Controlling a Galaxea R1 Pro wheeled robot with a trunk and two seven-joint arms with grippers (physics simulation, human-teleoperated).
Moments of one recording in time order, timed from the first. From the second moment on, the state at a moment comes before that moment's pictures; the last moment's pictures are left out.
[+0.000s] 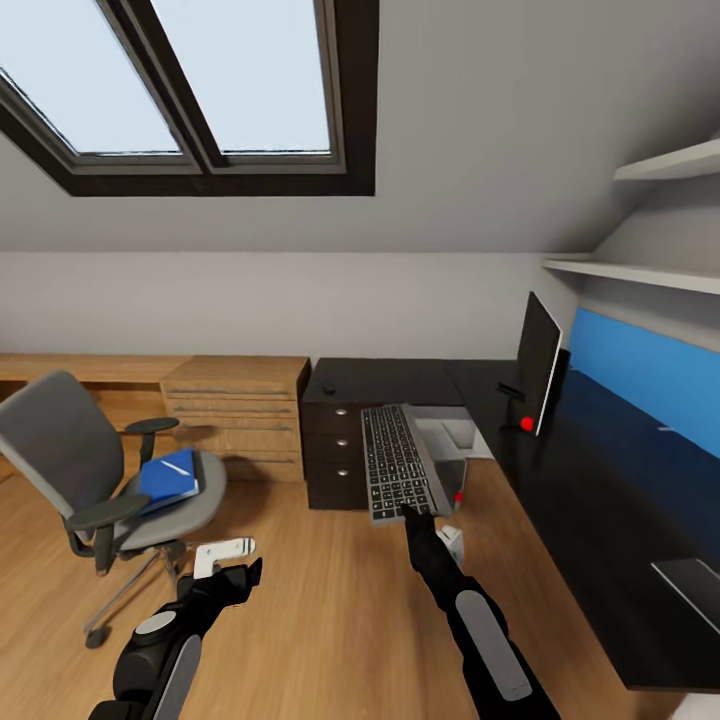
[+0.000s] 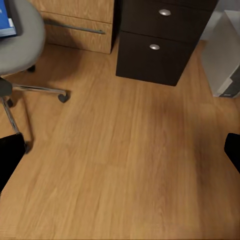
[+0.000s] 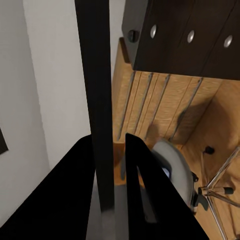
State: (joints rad) left arm -0.10 -0.04 -0.04 -1.61 0.18 0.66 0.21; right arm -0.32 0.17 0.10 -1.10 -1.30 0.12 0.04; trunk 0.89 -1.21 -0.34
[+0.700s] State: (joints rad) left arm -0.10 -0.04 -0.04 -1.61 0.17 0.66 0.21; right arm -0.32 0.17 0.10 -1.10 -1.29 0.12 0.04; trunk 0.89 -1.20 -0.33
